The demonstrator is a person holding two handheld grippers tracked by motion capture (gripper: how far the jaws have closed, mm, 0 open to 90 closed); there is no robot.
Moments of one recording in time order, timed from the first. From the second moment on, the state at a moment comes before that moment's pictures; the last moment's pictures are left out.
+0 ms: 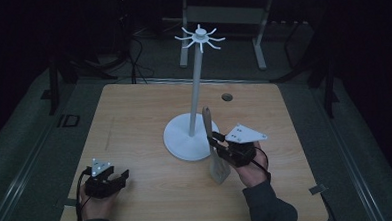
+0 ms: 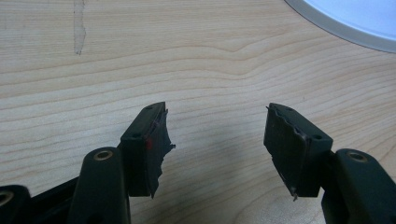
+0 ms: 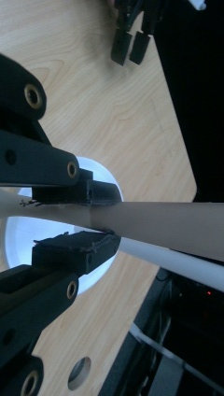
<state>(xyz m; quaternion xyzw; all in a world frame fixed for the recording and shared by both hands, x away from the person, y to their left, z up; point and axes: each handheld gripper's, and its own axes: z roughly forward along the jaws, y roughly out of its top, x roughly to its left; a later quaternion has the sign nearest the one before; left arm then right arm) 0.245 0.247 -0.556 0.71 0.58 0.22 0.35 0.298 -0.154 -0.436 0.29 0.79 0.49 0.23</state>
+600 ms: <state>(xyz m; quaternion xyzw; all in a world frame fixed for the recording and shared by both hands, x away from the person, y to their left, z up) 0.243 0.241 -0.553 0.71 0.57 0.21 0.36 0.293 -0.166 -0.438 0.28 0.76 0.52 0.25</state>
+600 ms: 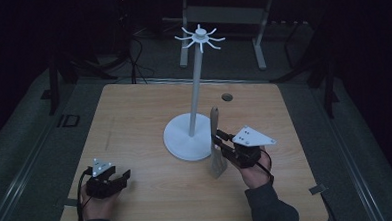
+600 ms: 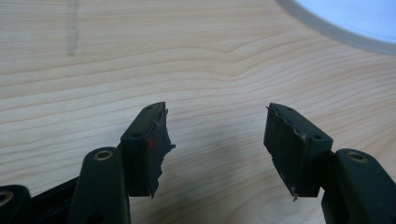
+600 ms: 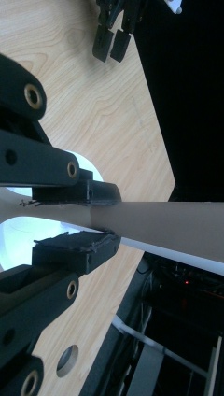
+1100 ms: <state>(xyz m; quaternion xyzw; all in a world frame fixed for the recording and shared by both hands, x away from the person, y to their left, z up) 0.237 0.169 -0.521 0.75 0.46 0.23 0.41 0.289 -0.171 -0.440 0.28 0.75 0.54 0.26</state>
